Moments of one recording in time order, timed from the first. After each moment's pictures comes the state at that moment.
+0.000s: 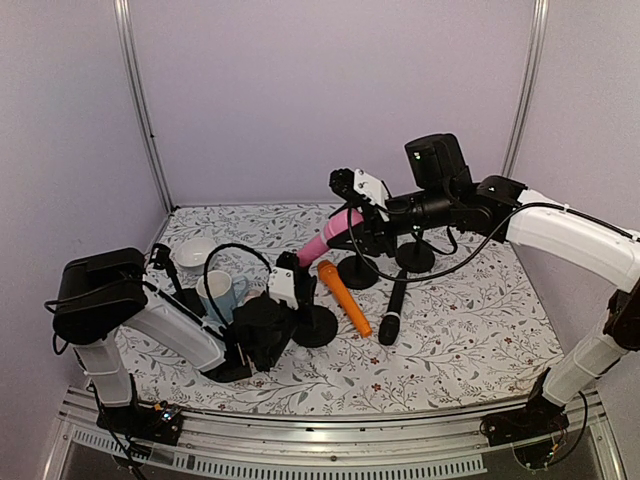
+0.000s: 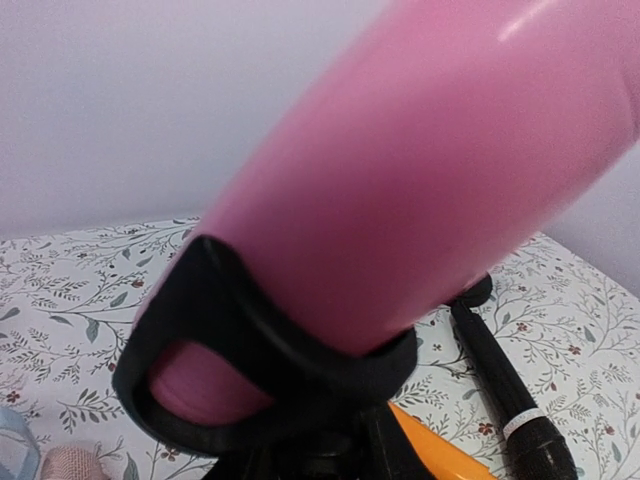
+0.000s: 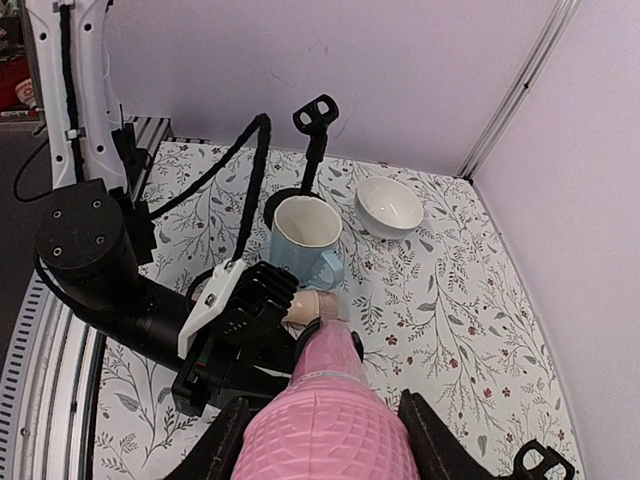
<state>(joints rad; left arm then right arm) -1.19 1.84 0.66 1.14 -0.82 -0.12 0.87 1.55 1.44 -0.40 -0.44 -0.51</state>
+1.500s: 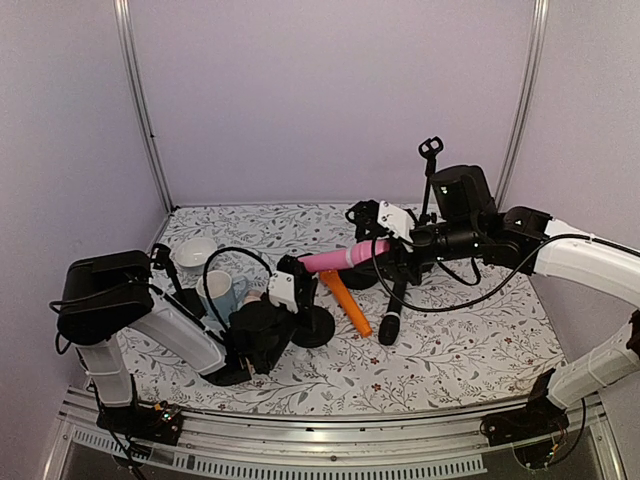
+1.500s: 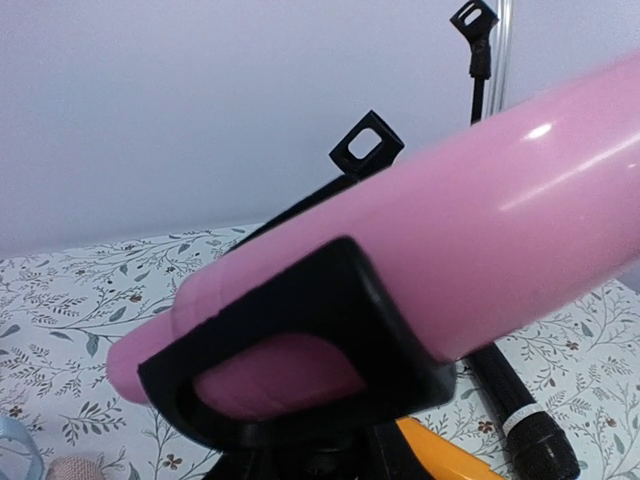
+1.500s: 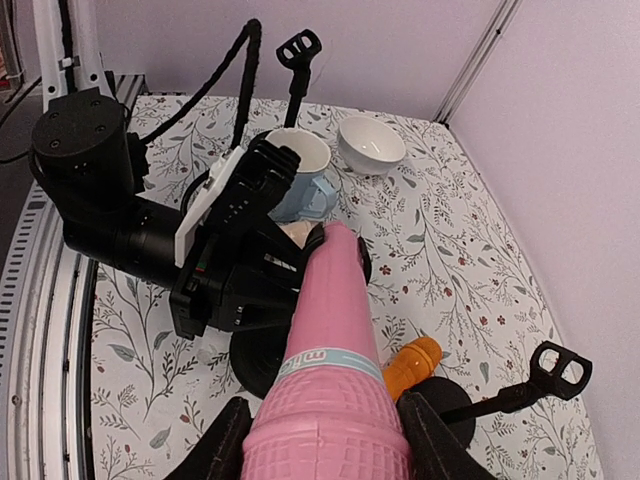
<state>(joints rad) -1.19 1.87 0.64 1.24 -0.81 -0.07 0.88 1.36 1.19 -0.35 -0.31 -0.48</state>
